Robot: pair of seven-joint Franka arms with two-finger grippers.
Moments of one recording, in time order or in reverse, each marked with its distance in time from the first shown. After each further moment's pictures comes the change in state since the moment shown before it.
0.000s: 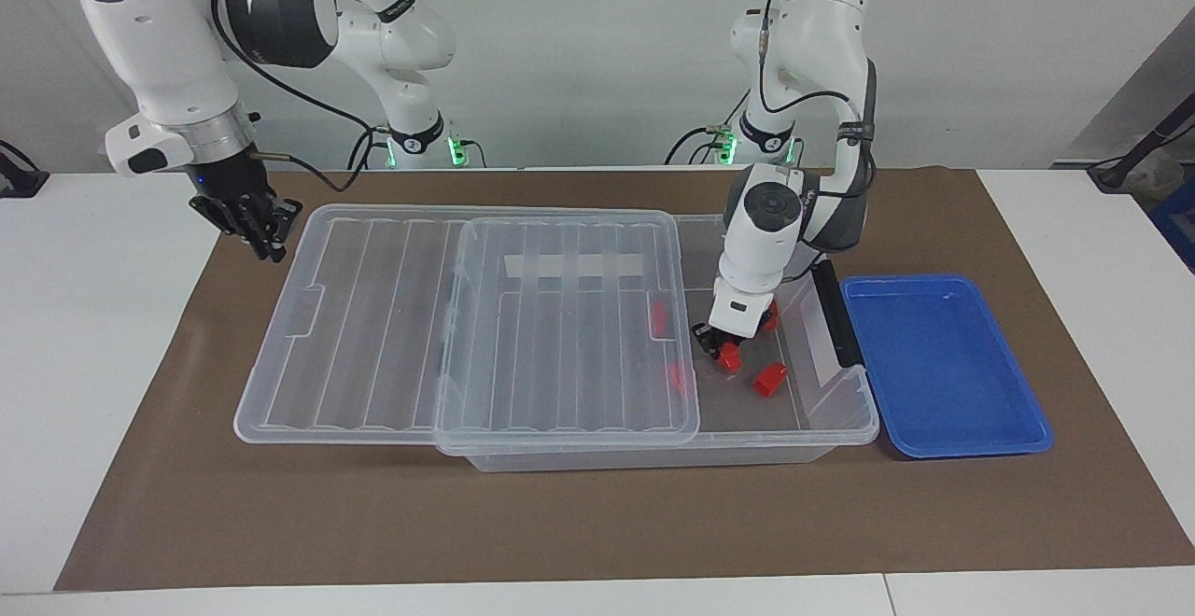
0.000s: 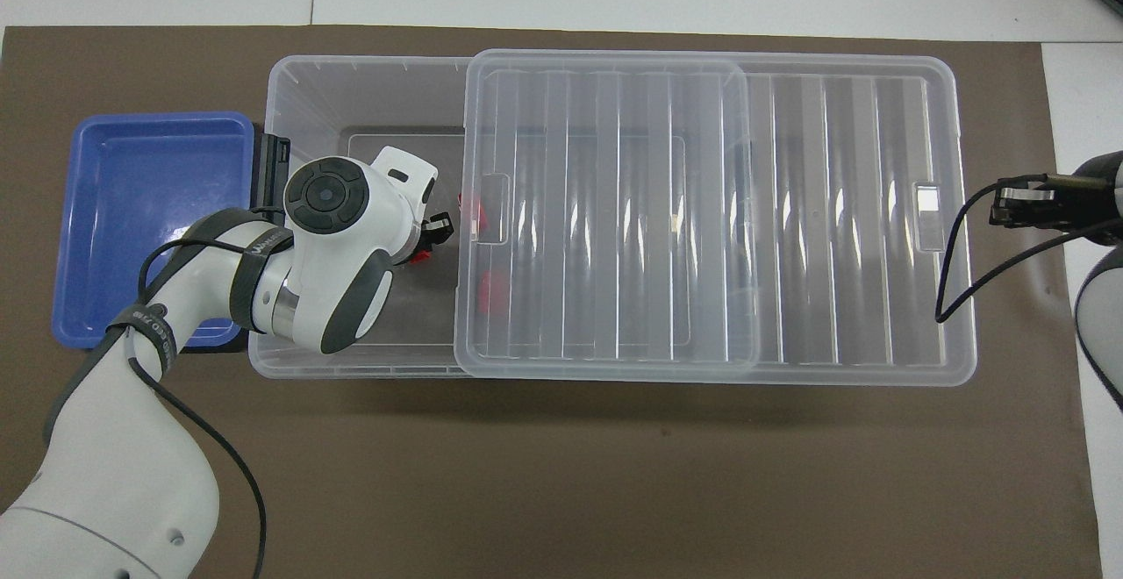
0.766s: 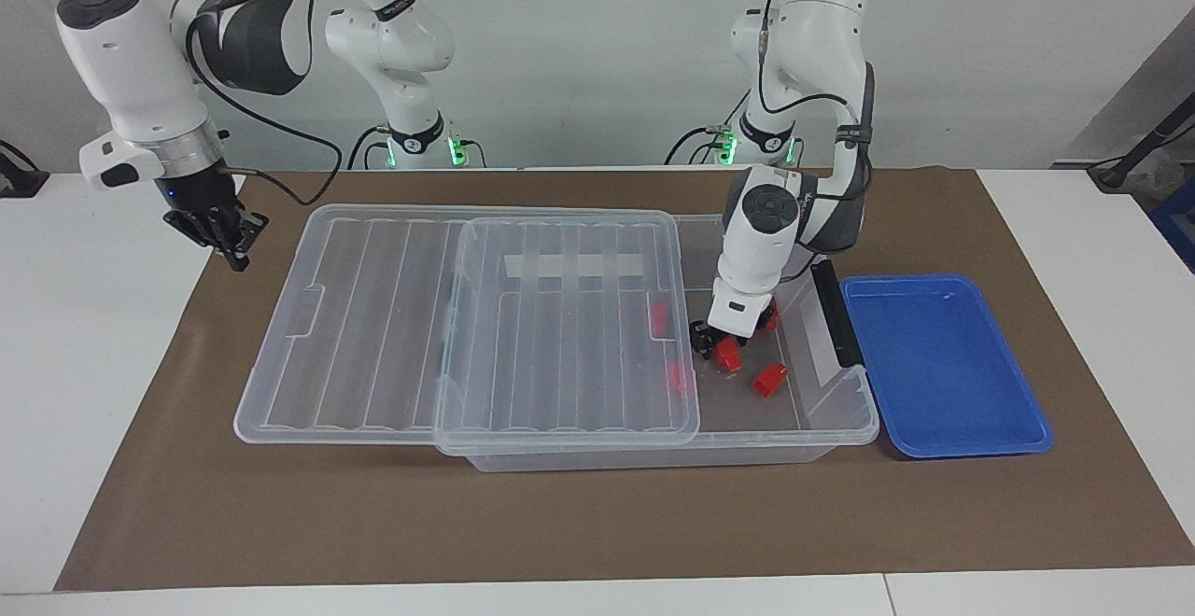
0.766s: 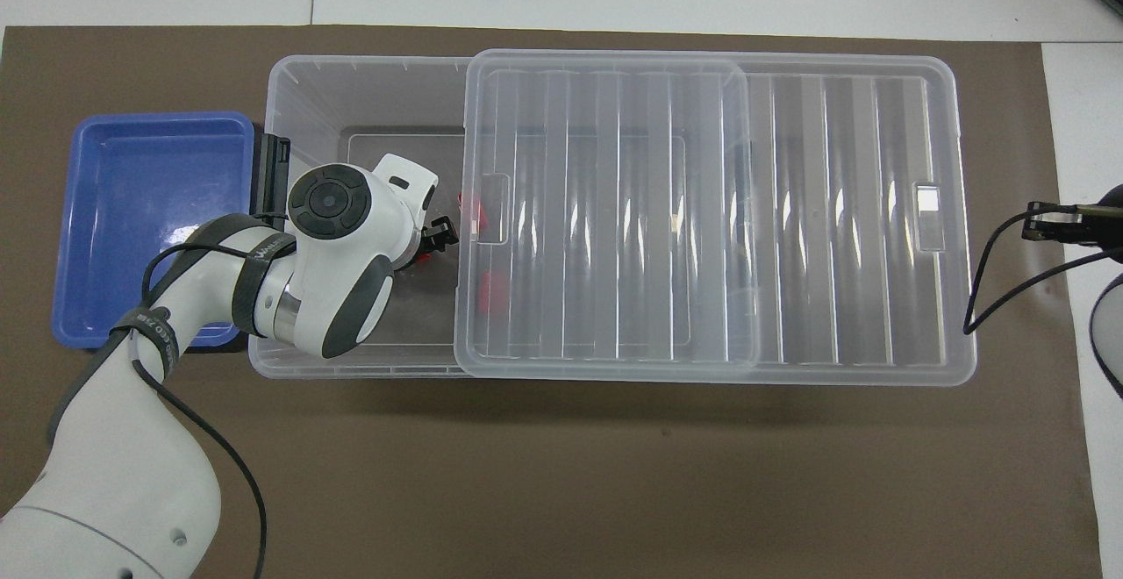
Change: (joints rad) left arm 0.000 -0.003 0.001 -0.003 0.003 -0.024 0.000; right arm -0.084 -0.003 -0.004 -0.109 0.000 0.141 -0.103
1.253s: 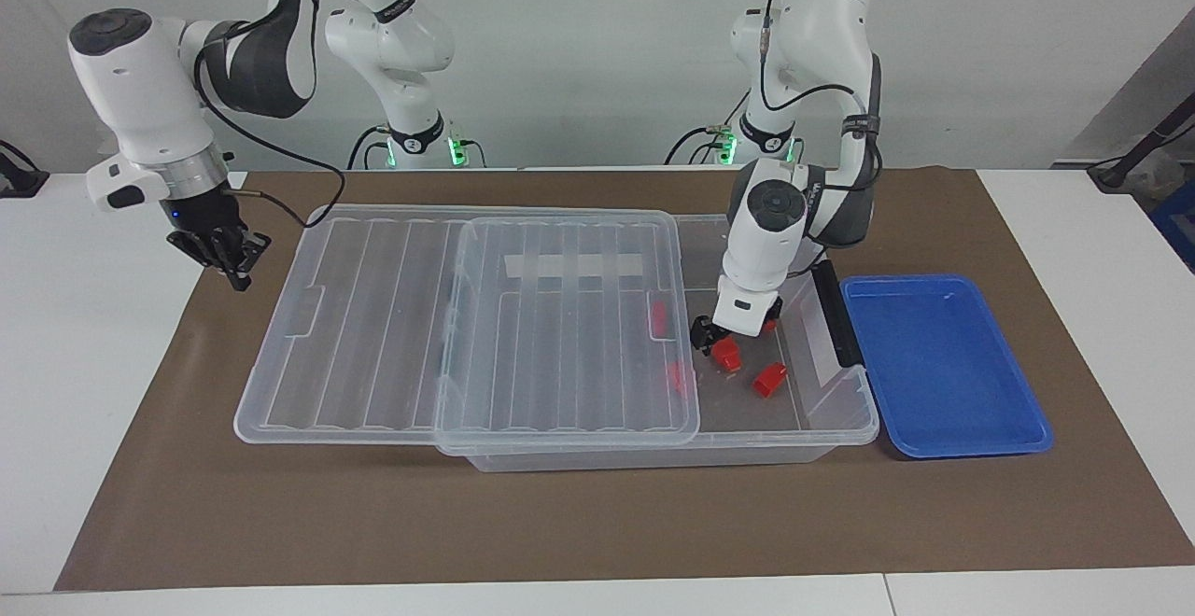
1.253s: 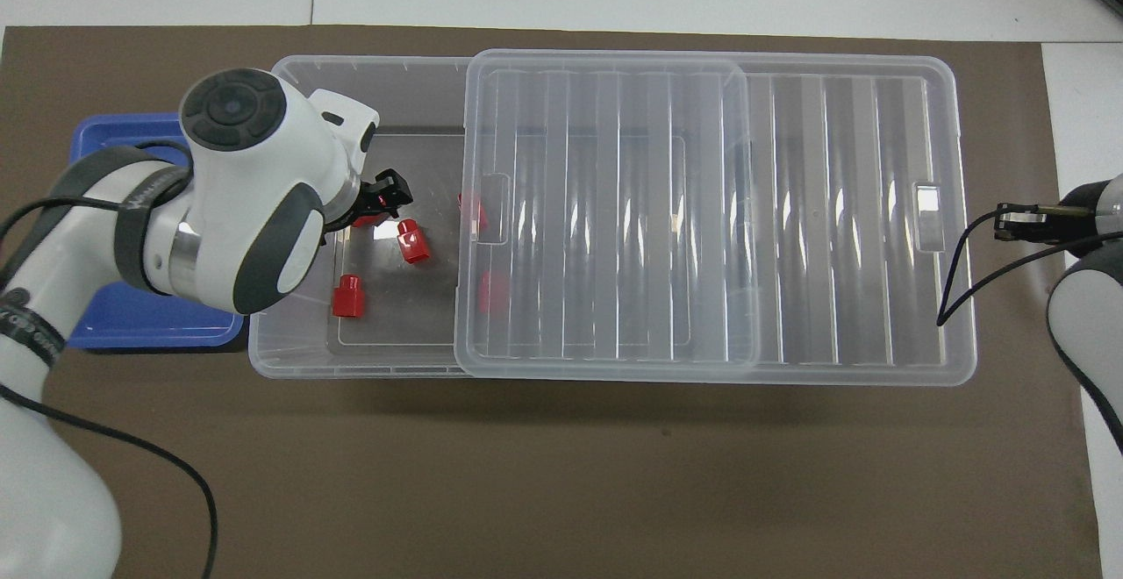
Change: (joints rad) left arm 0.068 -0.089 0.021 0.225 0.000 -0.375 0.062; right arm 0.001 0.043 0.003 -0.028 0.000 0.033 -0.003
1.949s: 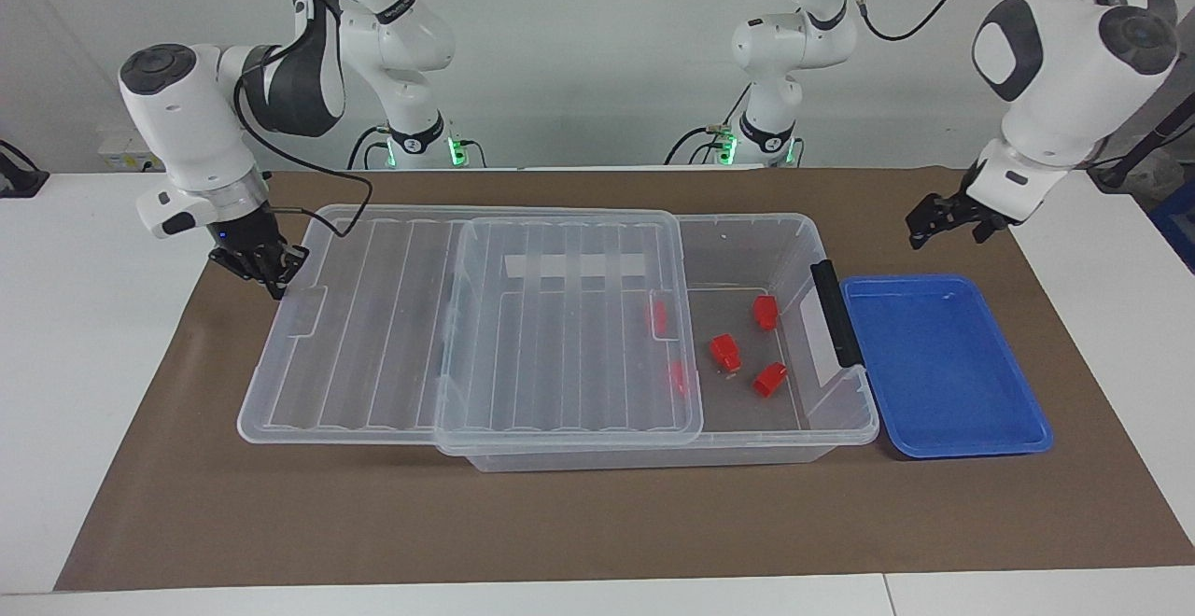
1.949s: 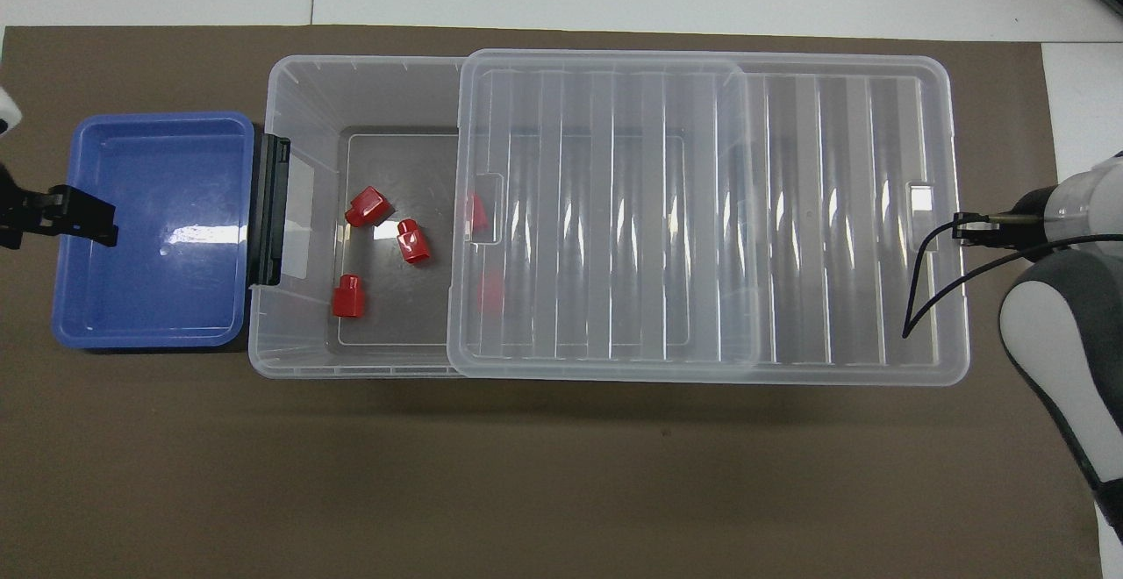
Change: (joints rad) left arm 0.411 -0.174 0.012 0.089 0.000 -0.321 0.814; right arm 0.057 0.000 0.010 -0.027 0.000 0.006 -0.028
